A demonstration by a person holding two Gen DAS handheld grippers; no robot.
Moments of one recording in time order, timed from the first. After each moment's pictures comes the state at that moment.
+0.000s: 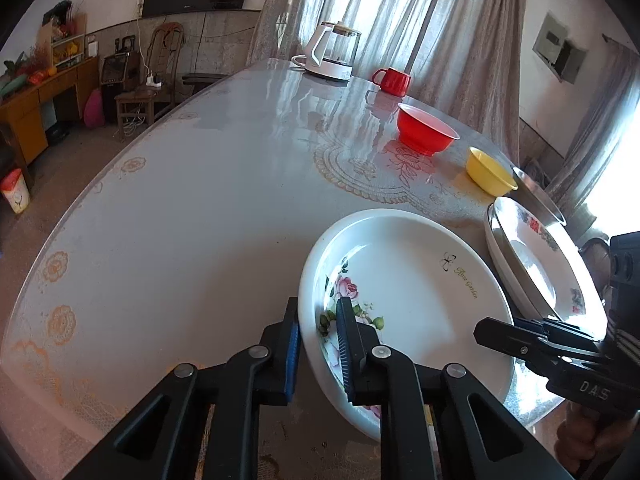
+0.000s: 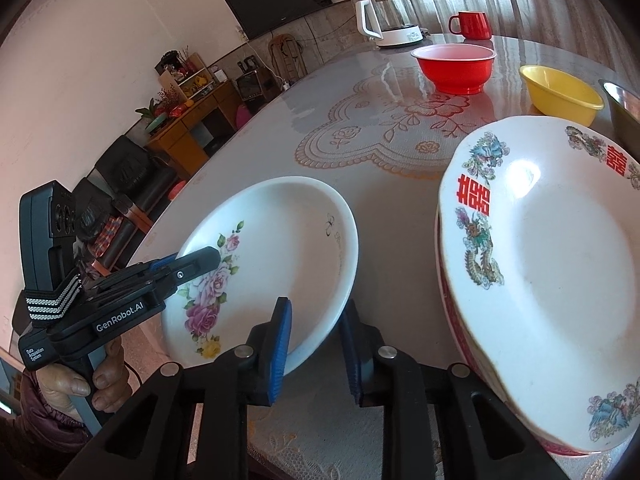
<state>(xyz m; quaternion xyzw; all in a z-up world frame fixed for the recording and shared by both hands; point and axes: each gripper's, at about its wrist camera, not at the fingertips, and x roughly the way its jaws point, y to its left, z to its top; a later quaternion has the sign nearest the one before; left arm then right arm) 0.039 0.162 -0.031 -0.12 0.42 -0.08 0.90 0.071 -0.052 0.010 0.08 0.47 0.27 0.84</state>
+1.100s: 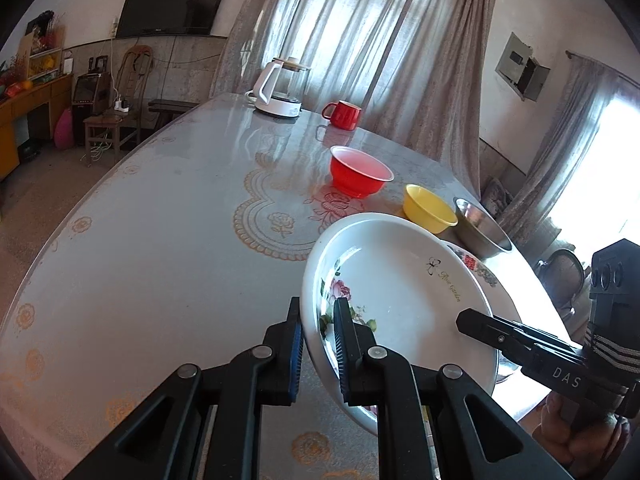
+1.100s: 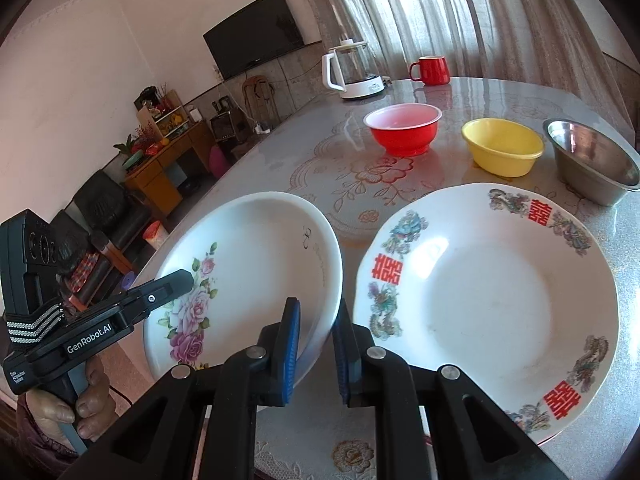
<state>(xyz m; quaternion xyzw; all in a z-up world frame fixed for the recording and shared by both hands) 0.045 0.112 0.023 -0.12 0.36 -0.14 0.92 0.062 -0.101 0.063 0.10 0.40 0.21 0.89</state>
